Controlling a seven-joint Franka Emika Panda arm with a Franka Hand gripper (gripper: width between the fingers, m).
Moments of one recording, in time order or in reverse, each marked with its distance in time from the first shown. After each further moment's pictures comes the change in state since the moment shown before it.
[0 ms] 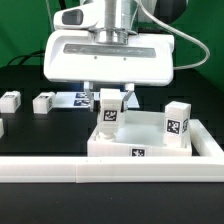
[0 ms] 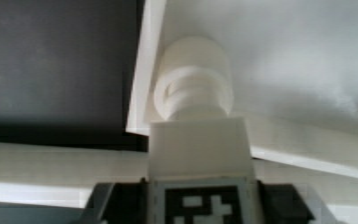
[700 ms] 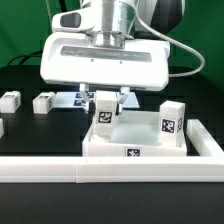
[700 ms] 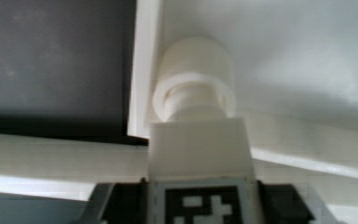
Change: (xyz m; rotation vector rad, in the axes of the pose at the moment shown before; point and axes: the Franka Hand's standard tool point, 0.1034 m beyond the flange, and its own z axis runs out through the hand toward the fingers) arm -0.003 0.008 0.002 -0.033 0.075 -0.004
